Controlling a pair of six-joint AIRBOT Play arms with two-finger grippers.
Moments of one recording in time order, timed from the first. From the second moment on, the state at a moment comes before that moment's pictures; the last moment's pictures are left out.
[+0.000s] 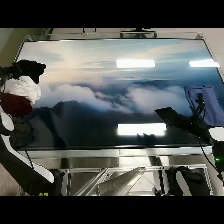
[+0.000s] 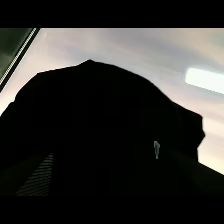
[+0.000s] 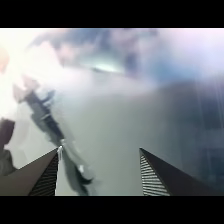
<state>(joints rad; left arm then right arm) 0.49 -2.16 2.02 0.92 -0.42 -0.90 -0.20 -0.62 0.46 -0.60 0.91 1.35</state>
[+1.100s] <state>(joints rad) 0.37 -1.98 2.03 0.92 -0.43 -0.86 -0.20 -0.62 0.46 -0.60 0.90 1.35</state>
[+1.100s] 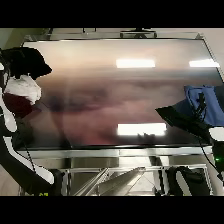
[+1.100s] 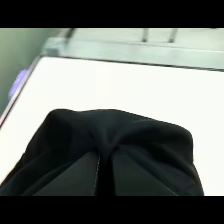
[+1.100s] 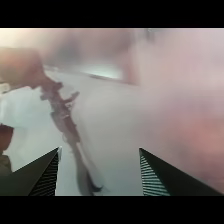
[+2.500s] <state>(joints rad) -0.14 -1.70 1.90 0.65 -1.56 -1.25 -0.51 -1.21 0.45 -0.05 1.58 0.55</state>
